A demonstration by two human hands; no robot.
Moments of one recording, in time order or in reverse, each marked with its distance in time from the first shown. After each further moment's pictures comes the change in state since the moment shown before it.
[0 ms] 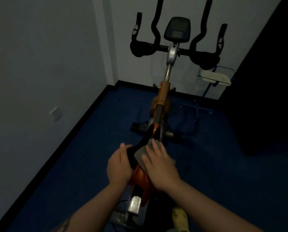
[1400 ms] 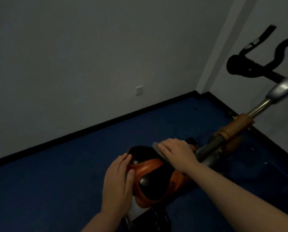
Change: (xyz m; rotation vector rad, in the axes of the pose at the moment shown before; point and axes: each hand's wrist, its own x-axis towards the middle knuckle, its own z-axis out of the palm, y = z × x) left_hand -0.108 0.006 0.056 0.374 0.585 -0.103; right_hand 0.143 0.039 -0.037 -0.235 -0.266 -0.964
